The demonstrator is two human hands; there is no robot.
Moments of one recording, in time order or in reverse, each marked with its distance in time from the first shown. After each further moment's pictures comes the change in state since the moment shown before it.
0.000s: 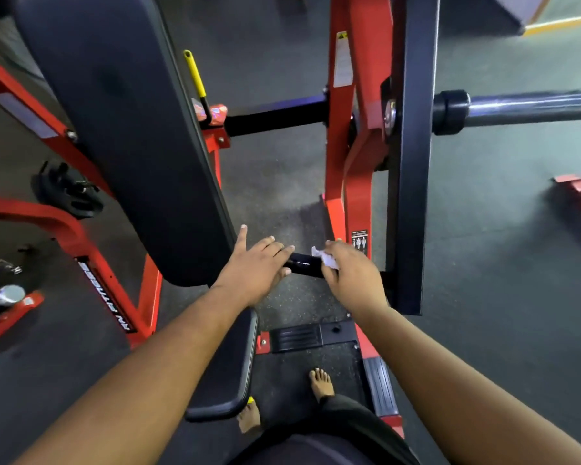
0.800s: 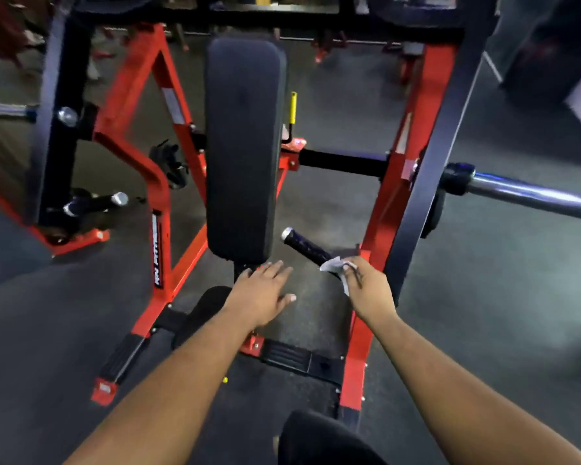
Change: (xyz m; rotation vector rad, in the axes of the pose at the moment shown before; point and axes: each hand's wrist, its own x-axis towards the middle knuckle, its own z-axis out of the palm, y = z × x) left_hand -0.129 0.134 -0.003 -0.278 0.074 -0.484; right_hand -0.064 0.025 -0.072 0.286 -0.079 -0.208
